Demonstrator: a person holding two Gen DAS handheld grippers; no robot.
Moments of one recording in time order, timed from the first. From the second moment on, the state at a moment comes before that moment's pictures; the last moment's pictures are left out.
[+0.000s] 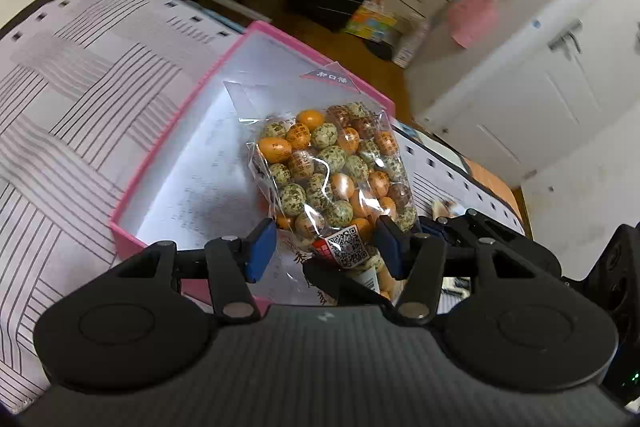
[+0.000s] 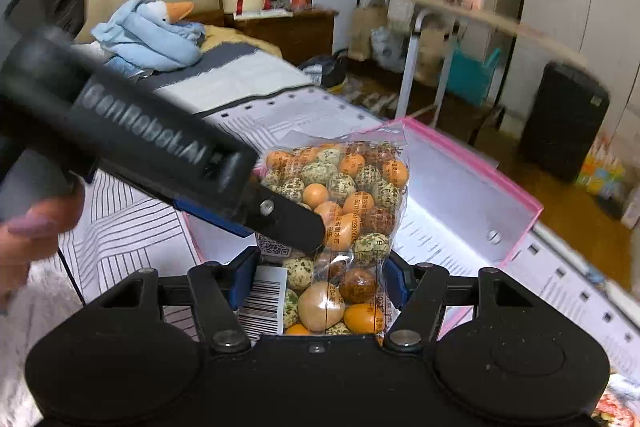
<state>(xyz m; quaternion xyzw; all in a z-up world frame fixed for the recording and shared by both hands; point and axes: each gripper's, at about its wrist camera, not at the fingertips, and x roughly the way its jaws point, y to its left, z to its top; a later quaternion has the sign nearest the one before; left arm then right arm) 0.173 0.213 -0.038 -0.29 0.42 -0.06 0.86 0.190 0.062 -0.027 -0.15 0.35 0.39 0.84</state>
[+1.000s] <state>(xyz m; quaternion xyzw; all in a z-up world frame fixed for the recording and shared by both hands) 0.143 0.172 -0.018 -0.19 0.38 -0.06 0.90 0.121 -0.067 0.018 -0.10 0.33 0.26 0.90</state>
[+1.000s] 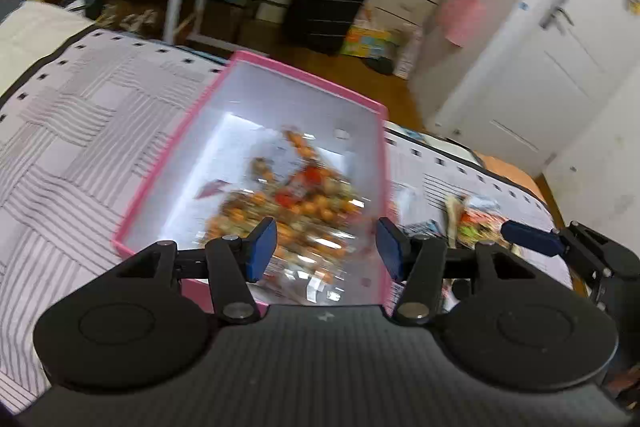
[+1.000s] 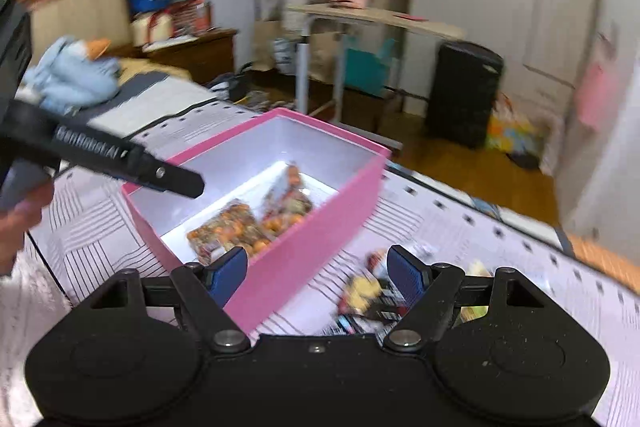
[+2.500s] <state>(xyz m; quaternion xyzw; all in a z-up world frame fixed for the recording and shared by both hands) 0.199 -0.005 -0.134 -0.08 0.53 -0.19 0.83 0.143 -0.087 -0.142 -0.02 0.41 0.18 0.89</state>
